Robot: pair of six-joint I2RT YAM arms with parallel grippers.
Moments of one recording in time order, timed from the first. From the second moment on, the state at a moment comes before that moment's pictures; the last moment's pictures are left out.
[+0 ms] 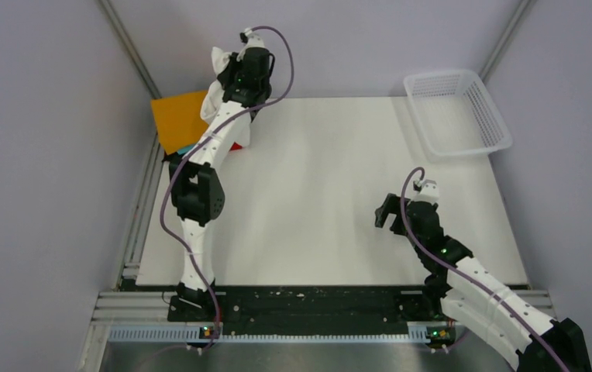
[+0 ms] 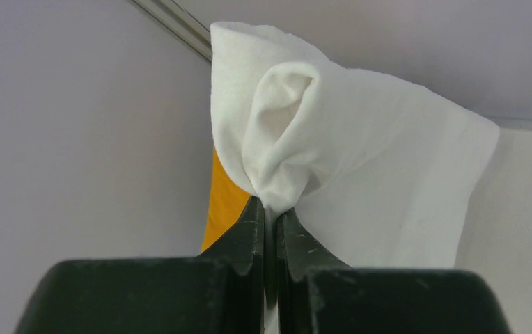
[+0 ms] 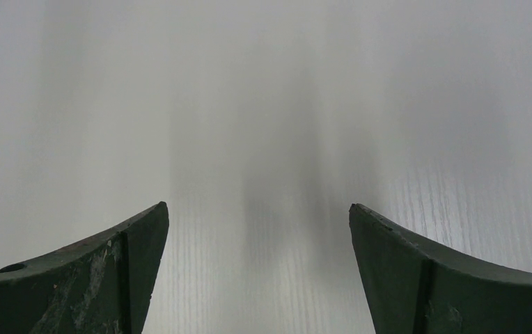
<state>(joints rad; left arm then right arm) -0.34 2.15 2.11 -0.28 -0.96 0.32 0.50 0.68 0.30 -0.17 0.32 0.54</state>
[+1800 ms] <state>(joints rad) 0.10 2.16 2.03 -0.36 -0.48 -0.14 0.50 0.75 0.30 -0.17 0.38 0.53</state>
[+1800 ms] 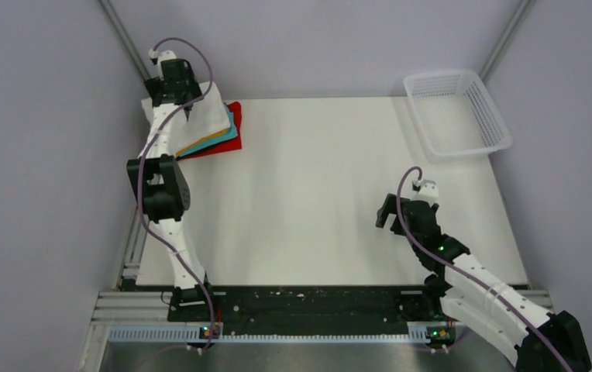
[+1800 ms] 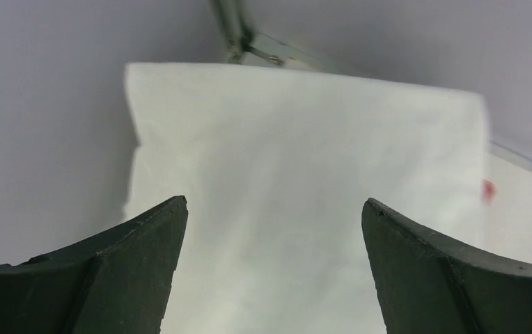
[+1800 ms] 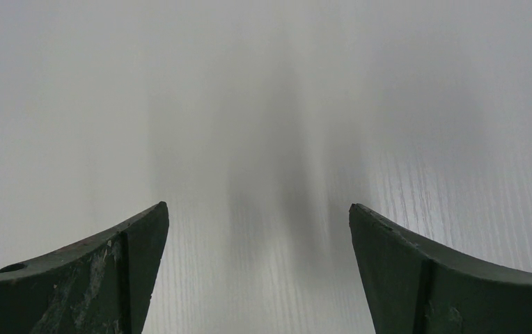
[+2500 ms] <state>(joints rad) 0.08 2.30 1.93 -0.23 0.32 -0.56 0.50 0.70 0.30 -0.16 0.38 0.53</state>
